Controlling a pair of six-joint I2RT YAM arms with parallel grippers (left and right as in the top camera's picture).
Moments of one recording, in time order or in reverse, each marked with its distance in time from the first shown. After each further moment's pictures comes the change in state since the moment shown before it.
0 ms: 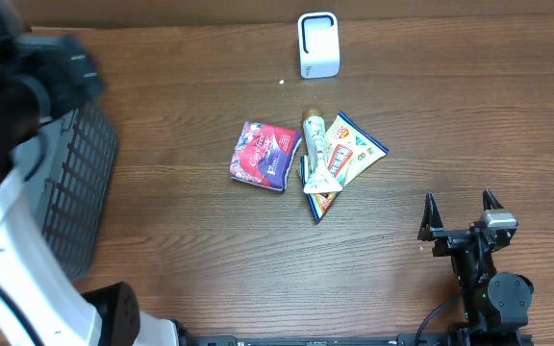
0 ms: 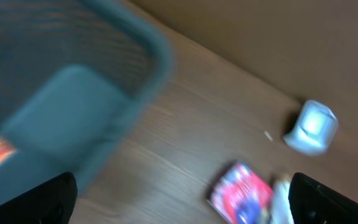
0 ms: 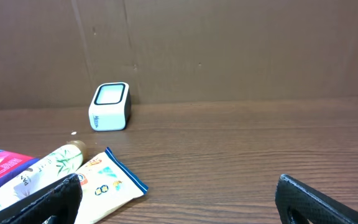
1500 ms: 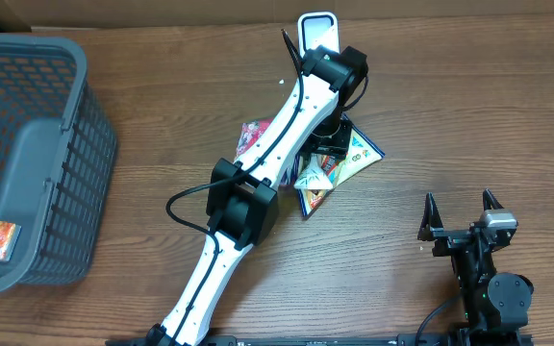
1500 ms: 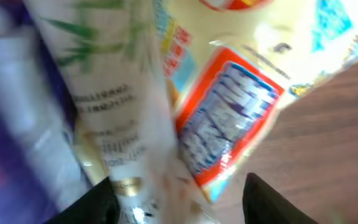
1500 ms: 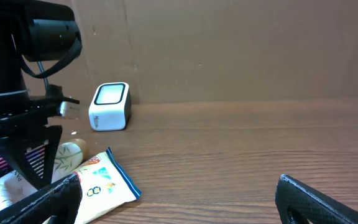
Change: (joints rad) left arm -0.873 0.907 0.000 0.000 0.129 -0.066; right arm 0.000 0.000 0.000 0.000 0.000 0.001
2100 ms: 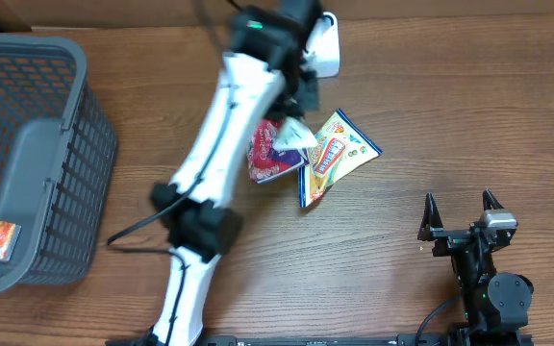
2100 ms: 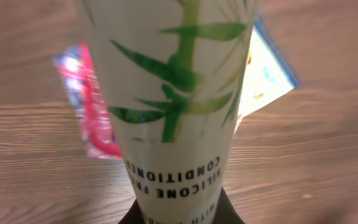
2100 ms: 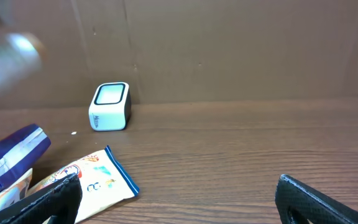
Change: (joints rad) left arm 0.106 -0.261 0.003 0.004 -0.077 -0.091; right arm 0.000 0.000 0.000 0.000 0.000 -0.001
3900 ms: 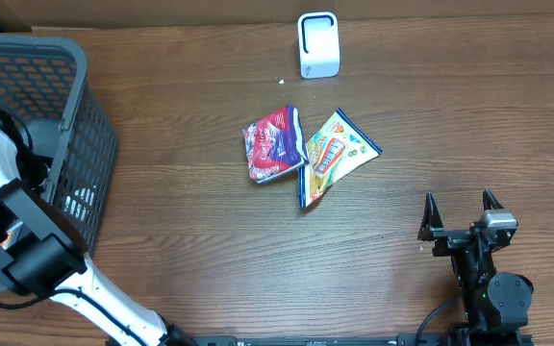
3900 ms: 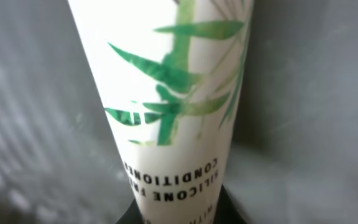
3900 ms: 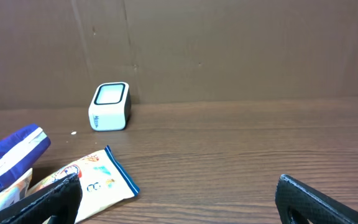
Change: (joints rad) left arm 1.165 -0.156 -0.820 0.412 -0.149 -0.233; right arm 0.000 0.000 0.000 0.000 0.000 0.001
